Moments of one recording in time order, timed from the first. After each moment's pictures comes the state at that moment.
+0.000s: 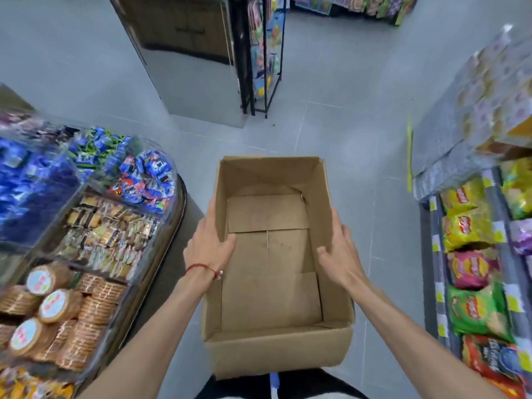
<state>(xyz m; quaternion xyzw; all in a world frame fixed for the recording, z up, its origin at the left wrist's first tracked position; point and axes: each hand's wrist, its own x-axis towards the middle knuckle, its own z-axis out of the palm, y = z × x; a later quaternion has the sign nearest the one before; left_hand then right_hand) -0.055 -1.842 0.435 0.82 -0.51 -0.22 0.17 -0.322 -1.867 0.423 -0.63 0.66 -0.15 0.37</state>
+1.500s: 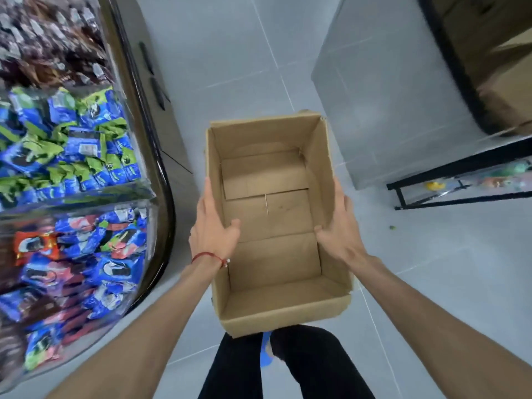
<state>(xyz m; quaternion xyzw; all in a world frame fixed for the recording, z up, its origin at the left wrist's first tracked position) 0.260 -2.414 0.184 0.93 0.01 -0.22 0.28 0.156 -2.645 0.189 -0.84 0.34 0.13 0.41</state>
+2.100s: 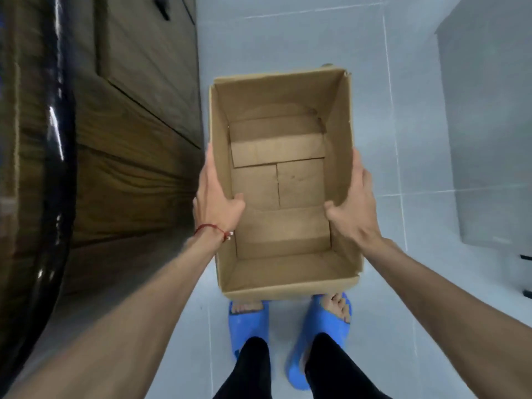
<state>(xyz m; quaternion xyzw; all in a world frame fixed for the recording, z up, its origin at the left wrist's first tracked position) 0.384 -2.429 -0.170 0.93 0.14 -0.14 0.31 0.330 -2.668 -0.179 -0.87 0.24 0.14 0.42</state>
